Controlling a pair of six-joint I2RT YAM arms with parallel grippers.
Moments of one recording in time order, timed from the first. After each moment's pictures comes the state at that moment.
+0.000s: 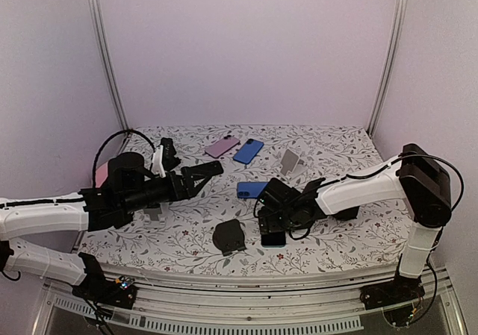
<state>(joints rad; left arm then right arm) -0.82 1.09 0.58 0.25 -0.01 -0.72 1.03 1.86 1.09 -0.39 0.35 0.81</state>
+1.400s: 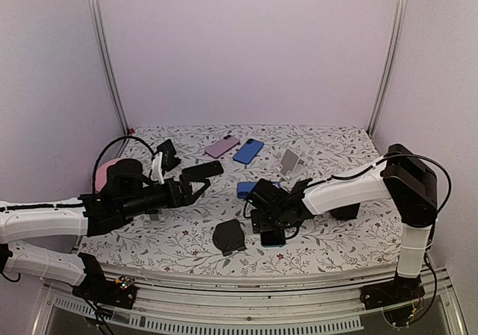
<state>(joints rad) -0.82 1.06 0.51 0.28 0.03 -0.72 1.05 1.96 1.19 -0.39 0.38 0.79</state>
